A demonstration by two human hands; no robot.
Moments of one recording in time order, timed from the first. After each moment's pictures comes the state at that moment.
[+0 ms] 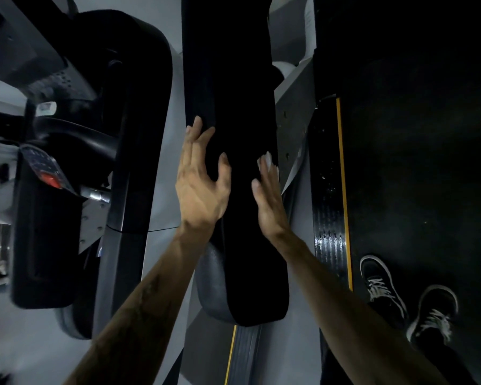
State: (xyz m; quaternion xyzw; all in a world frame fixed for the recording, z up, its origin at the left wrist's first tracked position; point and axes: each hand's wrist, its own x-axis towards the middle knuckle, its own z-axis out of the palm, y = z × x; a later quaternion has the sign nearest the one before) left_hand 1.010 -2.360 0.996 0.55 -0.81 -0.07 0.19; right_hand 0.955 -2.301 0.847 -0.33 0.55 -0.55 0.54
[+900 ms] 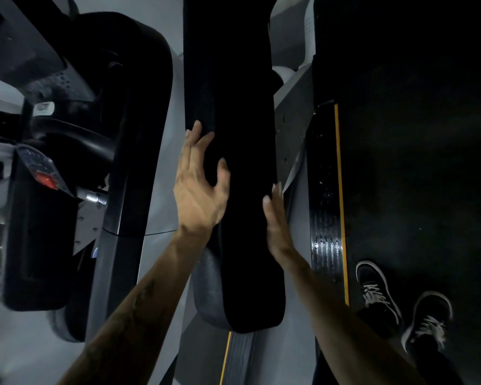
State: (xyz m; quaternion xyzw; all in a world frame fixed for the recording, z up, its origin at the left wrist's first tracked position) left_hand 1.010 -2.361 0.997 0.55 -0.81 -0.08 0.19; right_hand 0.956 -2.270 0.838 -0.21 0.51 -0.53 0.64
